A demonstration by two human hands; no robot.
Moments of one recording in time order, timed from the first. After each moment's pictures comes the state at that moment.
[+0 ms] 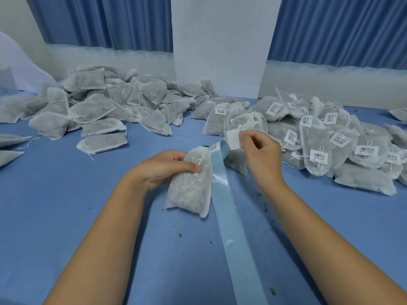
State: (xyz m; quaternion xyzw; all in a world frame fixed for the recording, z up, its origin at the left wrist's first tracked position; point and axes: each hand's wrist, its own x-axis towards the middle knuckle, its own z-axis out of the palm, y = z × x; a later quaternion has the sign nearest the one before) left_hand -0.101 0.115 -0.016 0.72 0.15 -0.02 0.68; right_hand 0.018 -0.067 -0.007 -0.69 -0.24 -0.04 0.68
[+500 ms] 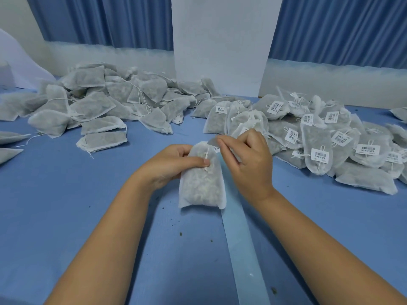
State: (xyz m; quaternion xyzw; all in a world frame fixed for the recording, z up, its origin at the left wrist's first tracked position) left_hand -0.095 0.099 -0.014 0.72 0.13 0.06 0.68; right_hand 0.000 -0.060 -0.021 -0.68 -0.44 -0.40 0.43
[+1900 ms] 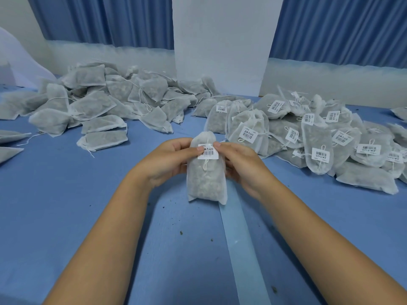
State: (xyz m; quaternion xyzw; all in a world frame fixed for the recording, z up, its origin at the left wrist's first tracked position) left_hand -0.097 0.104 -0.014 0.66 0.08 0.09 0.74; right_hand 0.005 -0.055 -0.015 -0.62 -0.25 0.31 0.67
